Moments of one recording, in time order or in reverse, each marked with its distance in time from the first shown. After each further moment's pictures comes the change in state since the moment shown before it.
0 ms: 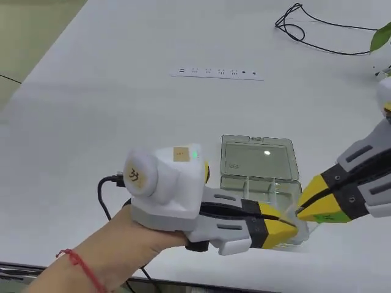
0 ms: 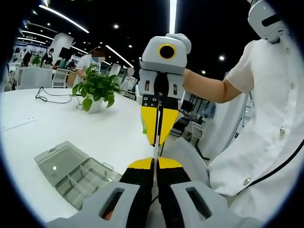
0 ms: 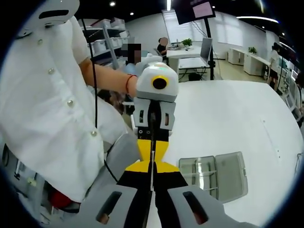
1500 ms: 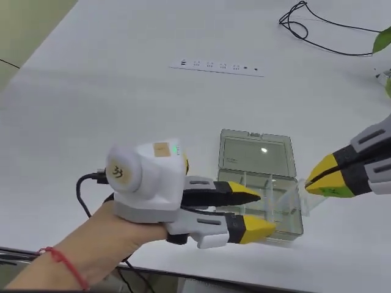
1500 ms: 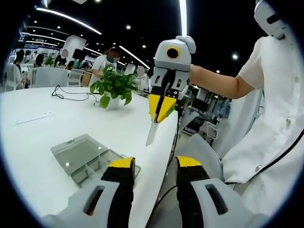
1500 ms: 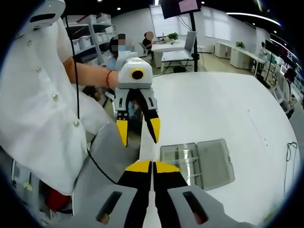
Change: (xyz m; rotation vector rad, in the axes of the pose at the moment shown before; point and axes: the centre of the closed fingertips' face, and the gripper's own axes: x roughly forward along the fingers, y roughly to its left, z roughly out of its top) left arm -0.025 0.029 -0.016 -0.014 0.002 0.152; right arm -0.026 -0.051 -0.031 0.048 0.073 -0.141
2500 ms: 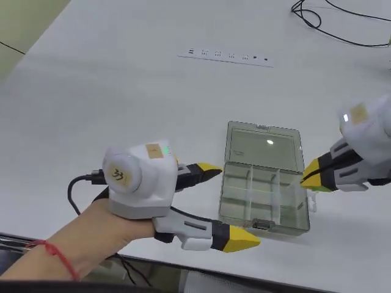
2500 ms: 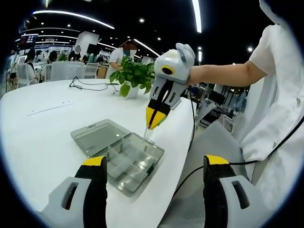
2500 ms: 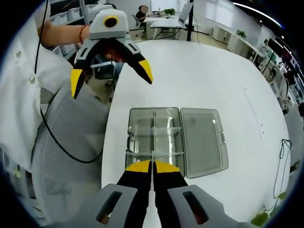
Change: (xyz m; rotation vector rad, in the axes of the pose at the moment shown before) left arm -0.016 0.043 -0.036 -0.002 0.073 0.160; right arm 0.064 -0.058 -0.080 -0.068 0.258 -0.106
